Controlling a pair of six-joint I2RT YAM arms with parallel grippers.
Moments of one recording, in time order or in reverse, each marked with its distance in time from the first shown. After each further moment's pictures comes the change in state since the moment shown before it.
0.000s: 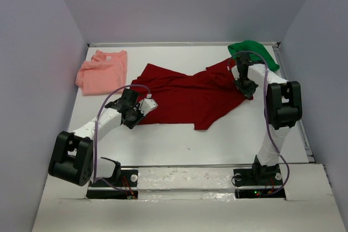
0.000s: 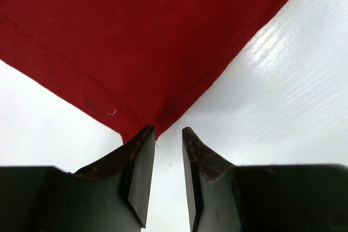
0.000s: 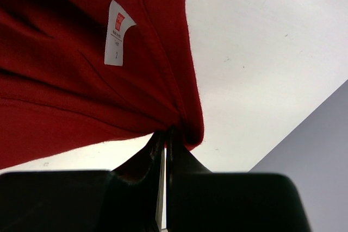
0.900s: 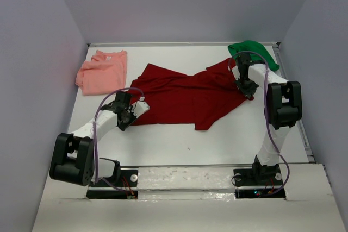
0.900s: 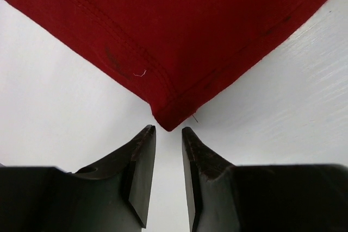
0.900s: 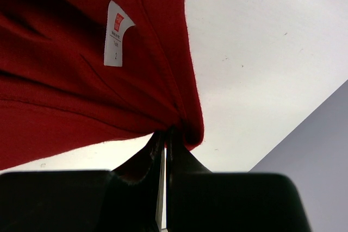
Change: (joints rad) left arm 0.103 -0.022 -0.064 0.014 -0.100 0.102; right arm -0.009 0.005 0.000 0.000 -0.001 0.000
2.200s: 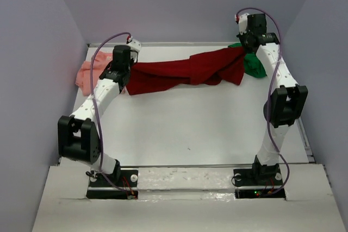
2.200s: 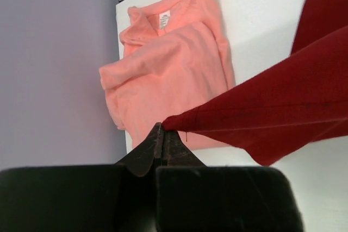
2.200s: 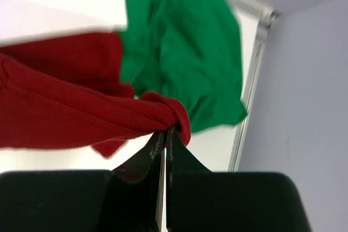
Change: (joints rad) left arm 0.000 0.189 0.573 0.277 -0.332 -0.266; right arm -0.002 -0.015 0.496 0.108 -0.071 -0.007
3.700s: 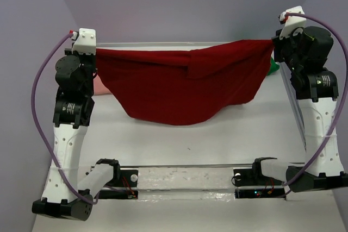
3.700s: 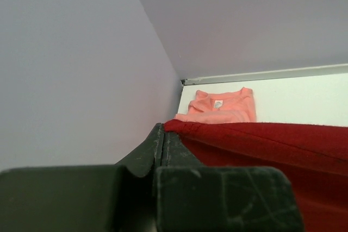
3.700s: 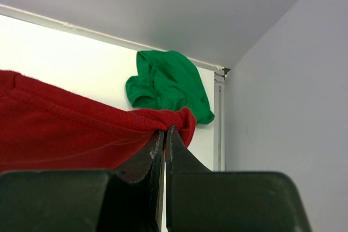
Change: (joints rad) left arm 0.132 -0.538 0.098 -0.095 0.089 -0.097; right arm -0.041 -0.761 -0.257 0.035 -0.170 0.088
